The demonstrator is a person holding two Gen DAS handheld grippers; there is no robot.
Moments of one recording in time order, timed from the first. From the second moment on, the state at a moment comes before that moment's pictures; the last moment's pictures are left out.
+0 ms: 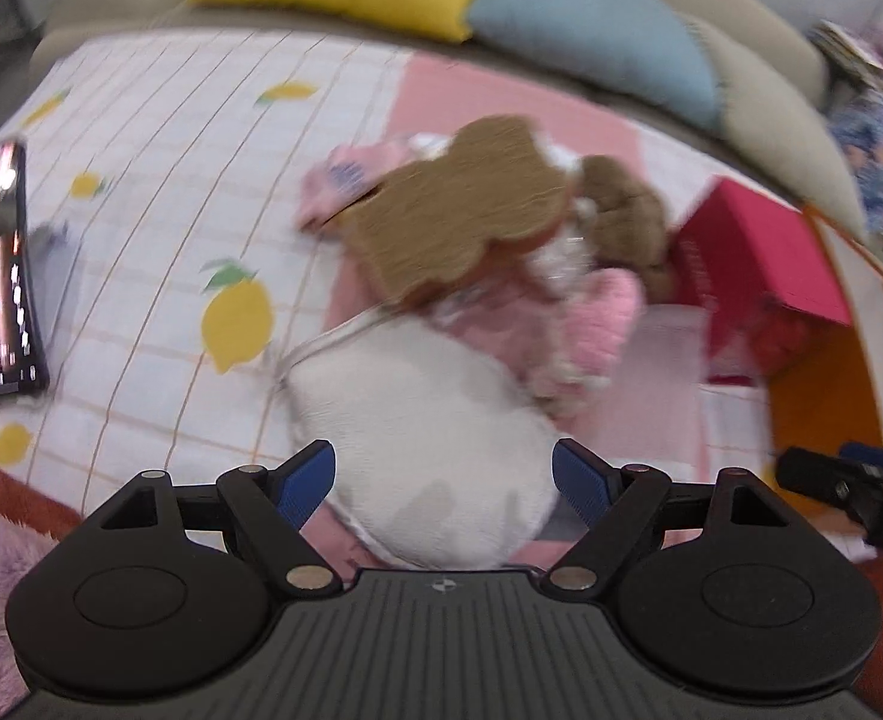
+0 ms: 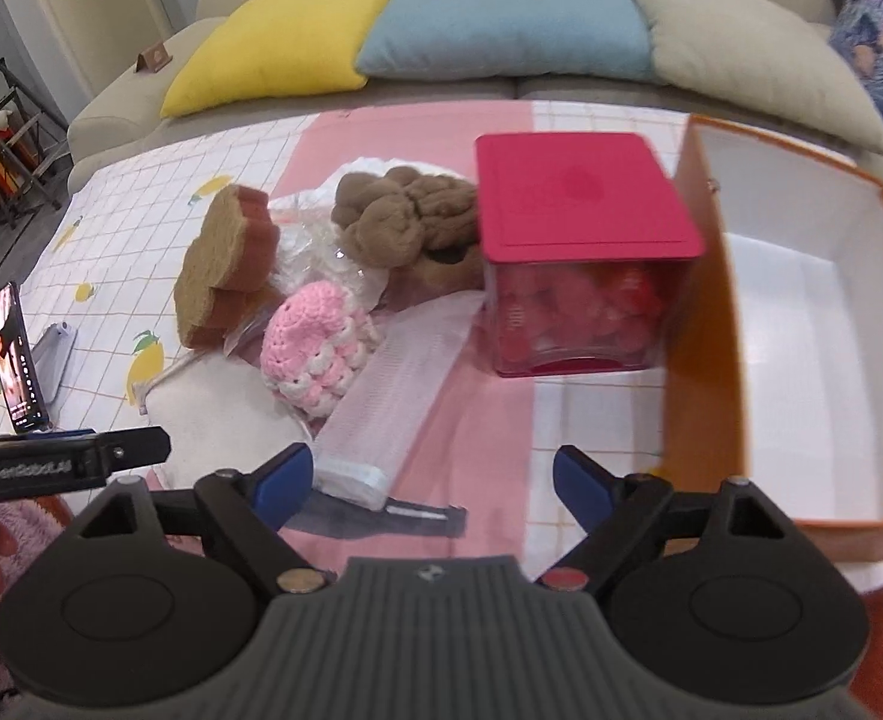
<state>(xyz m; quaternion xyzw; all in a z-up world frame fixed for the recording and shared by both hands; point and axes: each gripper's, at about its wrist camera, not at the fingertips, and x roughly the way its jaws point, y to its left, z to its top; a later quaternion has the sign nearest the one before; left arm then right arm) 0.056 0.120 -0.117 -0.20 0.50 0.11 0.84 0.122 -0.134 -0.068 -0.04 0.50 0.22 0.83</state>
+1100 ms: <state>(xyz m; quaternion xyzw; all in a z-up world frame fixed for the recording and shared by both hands) 0.096 0.100 -0.181 -0.12 0.50 0.08 0.85 0.152 -0.048 -0.166 -0.14 0.53 0.26 0.79</state>
